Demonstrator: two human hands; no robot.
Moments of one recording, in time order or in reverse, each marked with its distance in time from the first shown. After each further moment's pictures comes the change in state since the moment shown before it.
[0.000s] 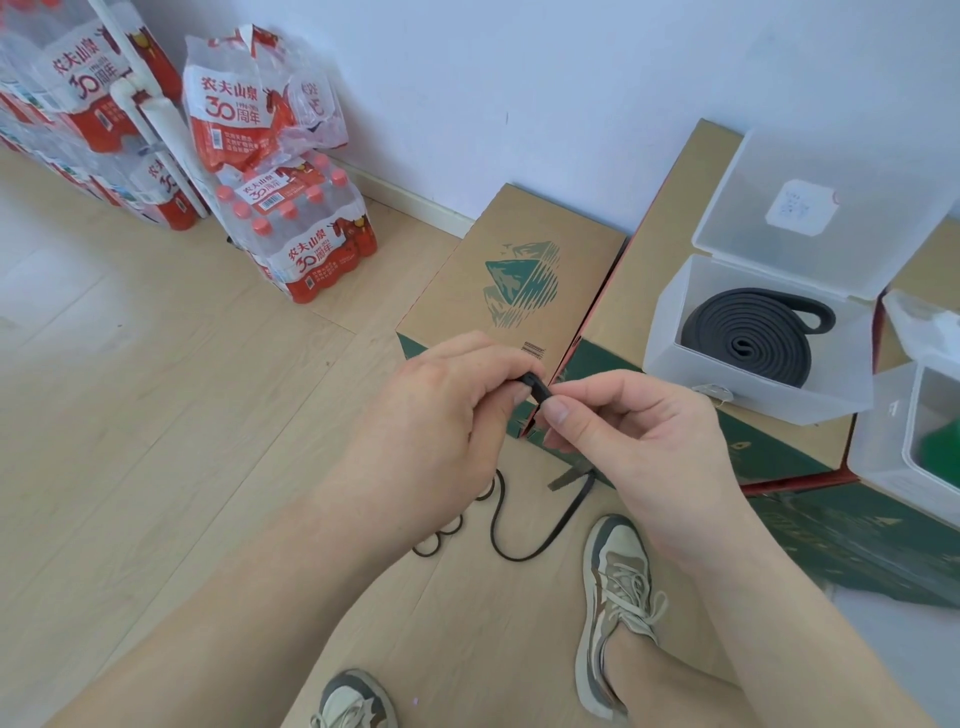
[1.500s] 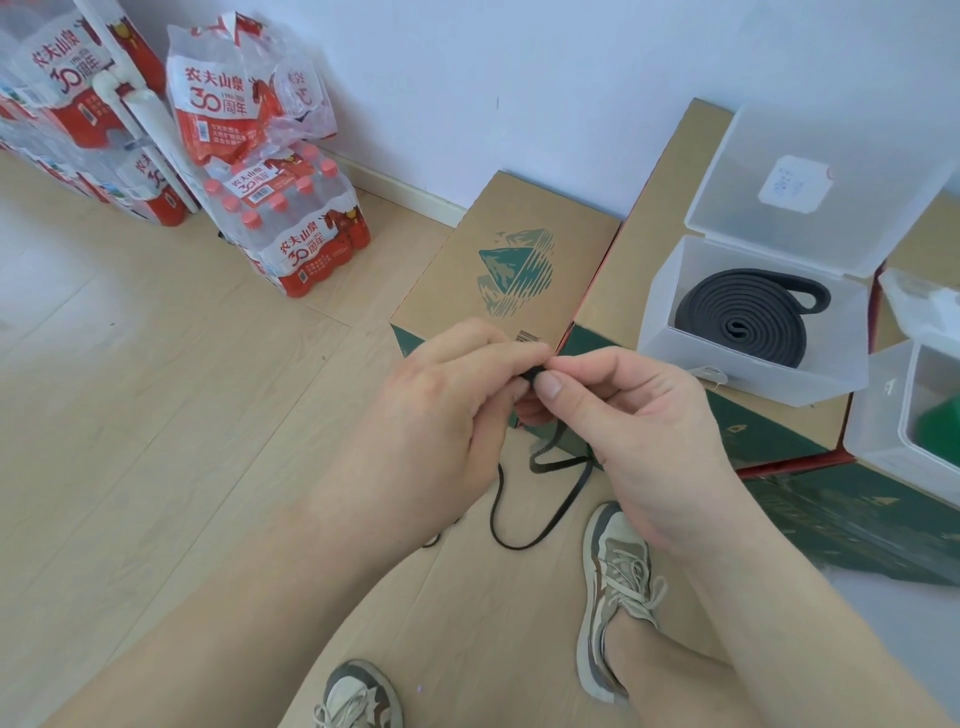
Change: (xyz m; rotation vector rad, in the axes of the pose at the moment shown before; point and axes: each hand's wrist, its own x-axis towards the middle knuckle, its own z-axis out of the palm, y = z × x) left_hand -0.005 0.003 0.007 -0.029 0.093 0.165; right_hand 0.001 0.001 0.006 0.221 -0.005 0.056
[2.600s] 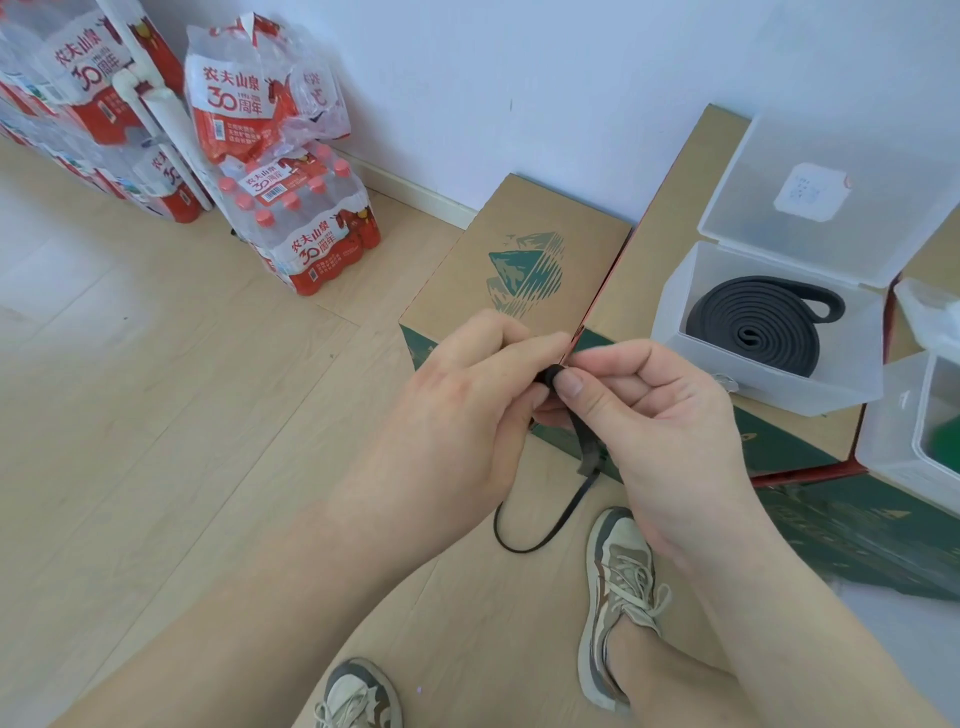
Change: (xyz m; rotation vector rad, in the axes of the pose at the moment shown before) left_hand 0.001 0.006 0.002 0.022 -0.036 -0.023; right_hand -0.003 -0.008 0.006 0.009 0.117 -0.006
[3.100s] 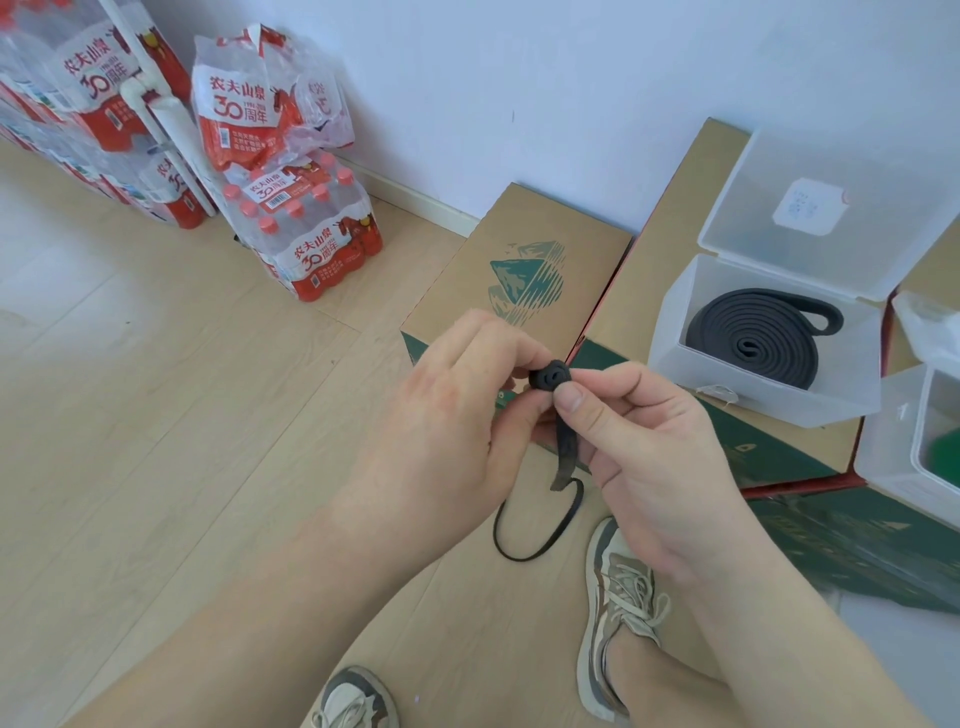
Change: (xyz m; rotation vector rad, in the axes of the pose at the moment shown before) left_hand 0.002 -0.003 -0.001 -0.052 0.096 -0.047; right_hand 0.001 0.004 0.001 0.199 -0.096 0.141
